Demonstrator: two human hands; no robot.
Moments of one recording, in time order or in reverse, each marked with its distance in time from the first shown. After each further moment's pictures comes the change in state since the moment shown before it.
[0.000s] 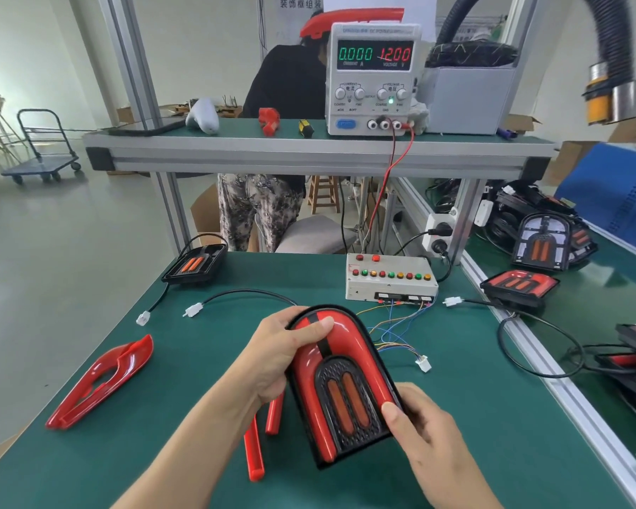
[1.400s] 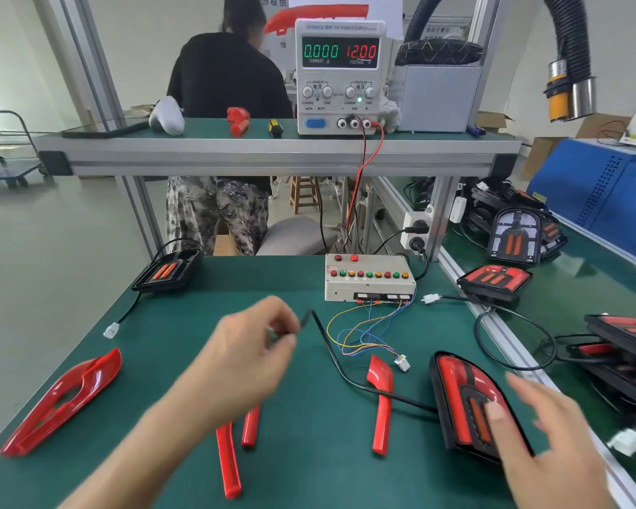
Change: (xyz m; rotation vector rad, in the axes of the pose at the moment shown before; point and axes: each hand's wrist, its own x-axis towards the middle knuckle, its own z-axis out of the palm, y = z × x) left_hand -0.040 0.039 0.010 1.090 0.068 0.472; right_hand -0.036 -0.002 -0.080 -0.547 0.776 -0.082
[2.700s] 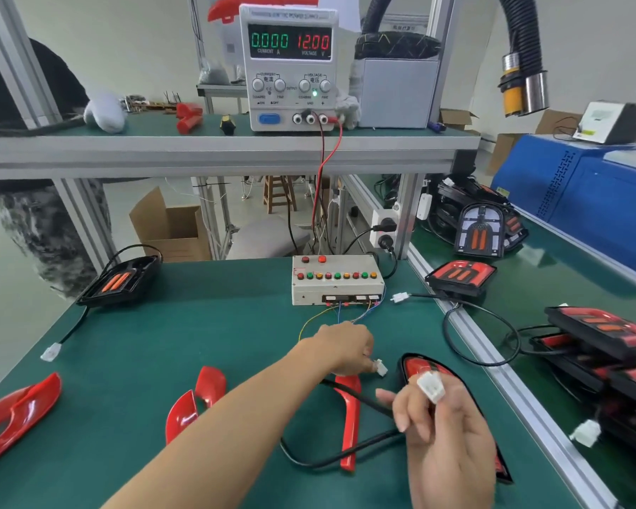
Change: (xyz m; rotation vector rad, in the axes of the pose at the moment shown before) left_hand 0.129 0.010 0.189 0.480 -0.736 0.145; right_hand -0.005 -0.045 0.057 1.186 -0.048 0.247
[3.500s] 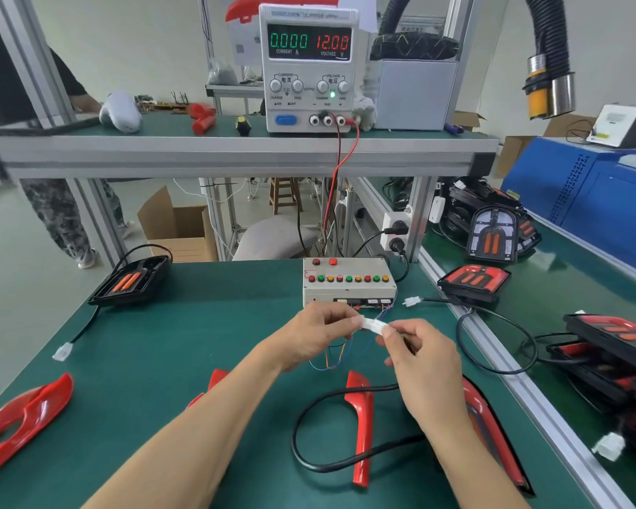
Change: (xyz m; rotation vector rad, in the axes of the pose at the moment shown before) left_hand -0.045 -0.057 -0.013 -1.040 0.289 0.174; right_hand 0.078 0.026 0.014 -0.942 -0.120 0.070
